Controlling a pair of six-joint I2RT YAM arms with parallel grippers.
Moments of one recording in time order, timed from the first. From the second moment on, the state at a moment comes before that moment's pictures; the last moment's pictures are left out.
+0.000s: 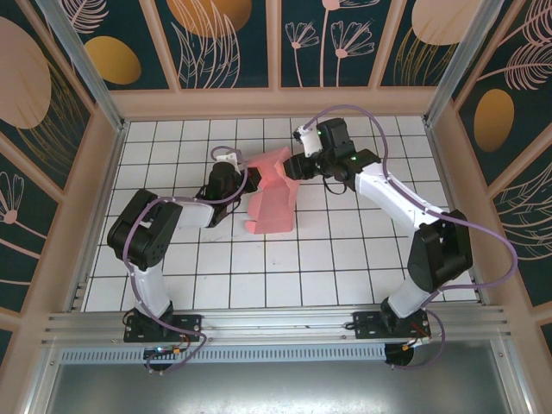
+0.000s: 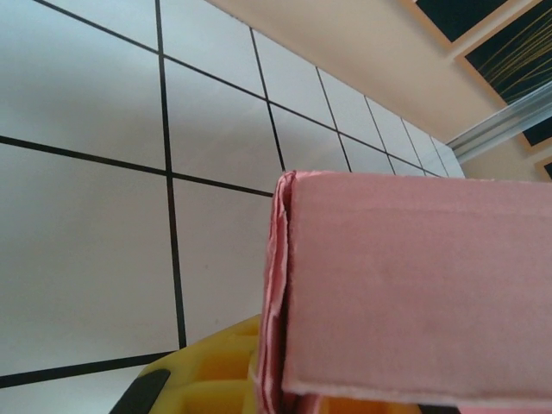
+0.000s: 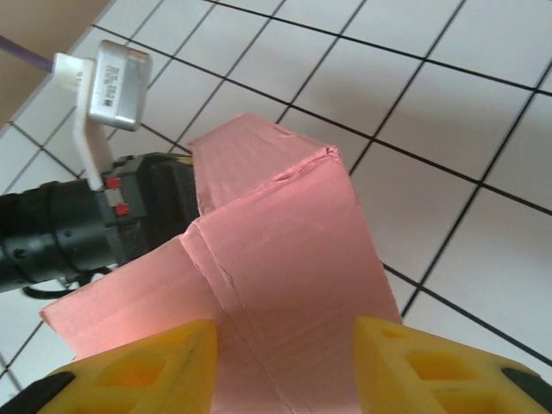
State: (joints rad) left arm -0.47 1.88 0.88 0.64 0.13 -0.74; right arm 0.51 1.62 1.35 -0.44 -0.31 0.08
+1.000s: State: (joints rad) left arm -0.45 1.88 0.91 0.61 0.09 -0.90; right arm 0.39 1.47 1.04 -0.37 -0.22 0.37
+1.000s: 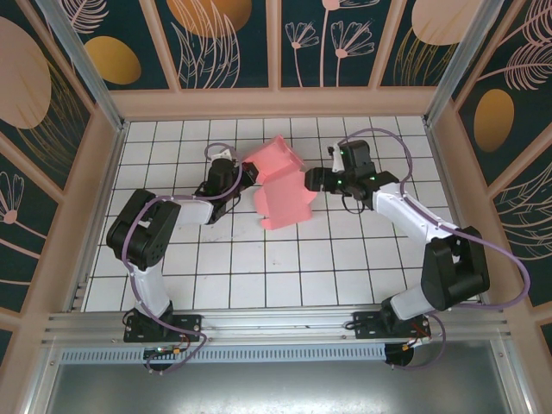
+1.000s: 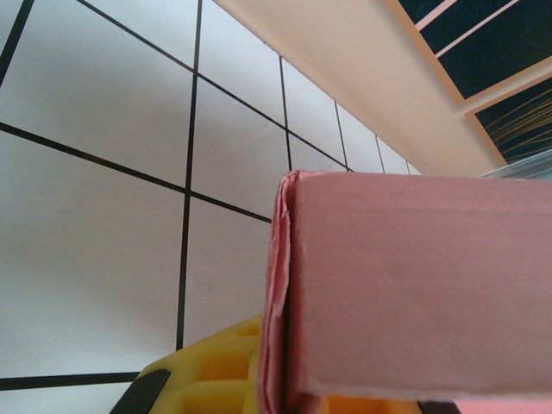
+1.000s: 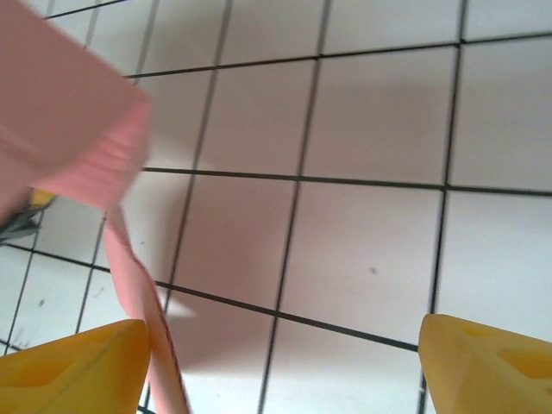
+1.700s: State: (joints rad) left arm -0.44 1.85 0.91 0.61 0.12 -0.89; right arm 0.29 1.33 1.13 -0.29 -0.45 0.29
